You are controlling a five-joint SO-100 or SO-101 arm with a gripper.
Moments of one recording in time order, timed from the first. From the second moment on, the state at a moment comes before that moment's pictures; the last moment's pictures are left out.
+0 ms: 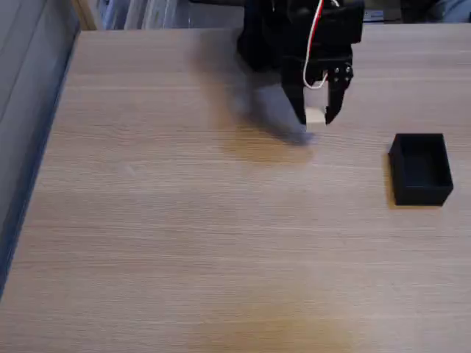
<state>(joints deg) -13.4 125.2 122.5 75.2 -73.4</state>
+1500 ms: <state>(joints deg) -37.0 84.2 77.1 76.8 -58.2</state>
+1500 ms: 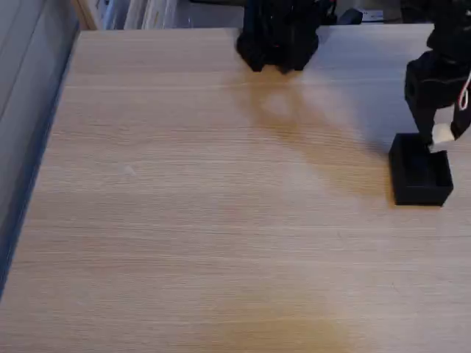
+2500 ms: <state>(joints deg) -23.9 136.1 132.8 70.2 -70.6</state>
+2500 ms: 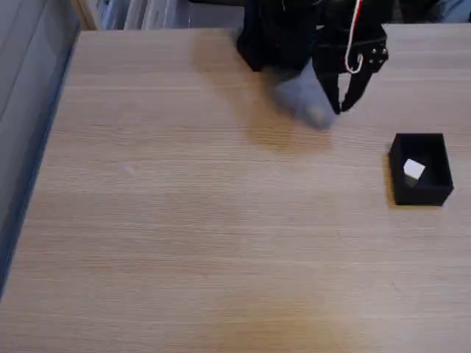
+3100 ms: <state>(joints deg) -5.8 181.4 177.0 62.7 -94.1</state>
